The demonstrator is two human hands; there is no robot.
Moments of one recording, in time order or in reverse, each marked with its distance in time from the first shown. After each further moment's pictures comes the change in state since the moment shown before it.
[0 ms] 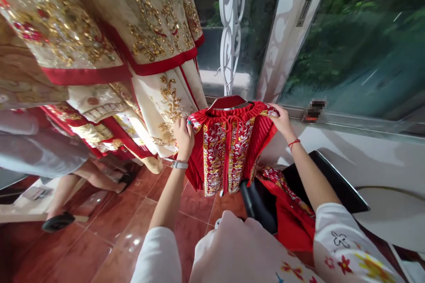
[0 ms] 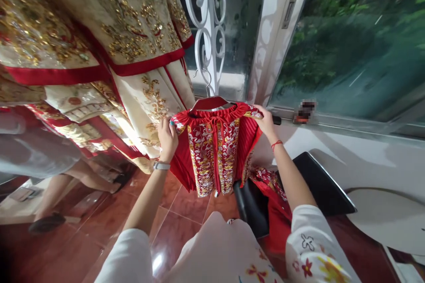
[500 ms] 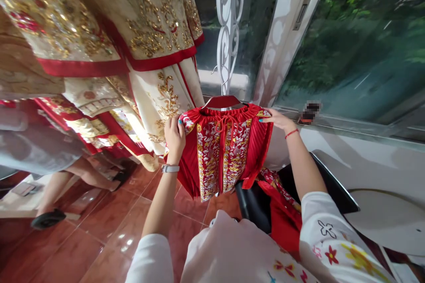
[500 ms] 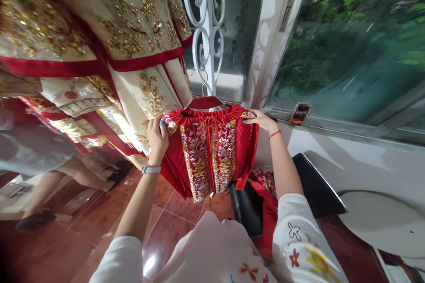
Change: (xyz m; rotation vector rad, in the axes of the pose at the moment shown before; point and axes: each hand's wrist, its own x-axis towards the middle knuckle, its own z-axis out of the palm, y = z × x) left_hand -0.006 0.004 -0.022 -0.048 0.030 0.005; right_hand 0.008 0.002 -0.014 0.112 -0.356 0.295
